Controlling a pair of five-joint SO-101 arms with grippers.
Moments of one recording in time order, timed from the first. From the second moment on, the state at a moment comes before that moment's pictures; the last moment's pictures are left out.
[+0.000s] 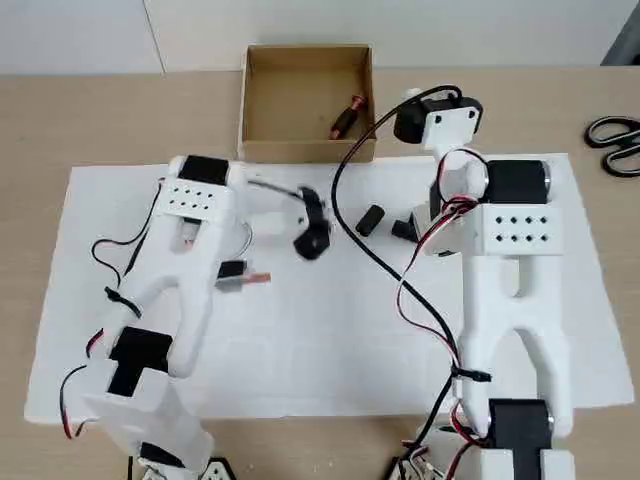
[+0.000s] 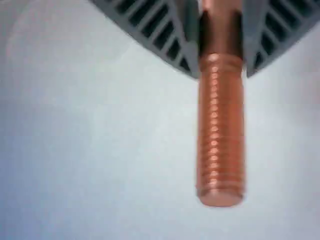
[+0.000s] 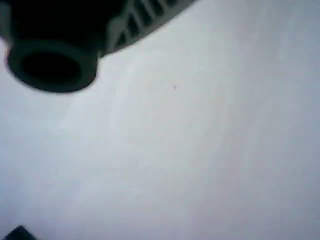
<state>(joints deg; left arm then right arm) 7.3 12.4 2.6 99.1 -65.7 -3.7 -10.5 -2.9 94.9 14.1</state>
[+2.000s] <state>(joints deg) 6.1 12.3 3.3 97.0 52.9 -3.9 -10.5 -2.9 94.9 14.1</state>
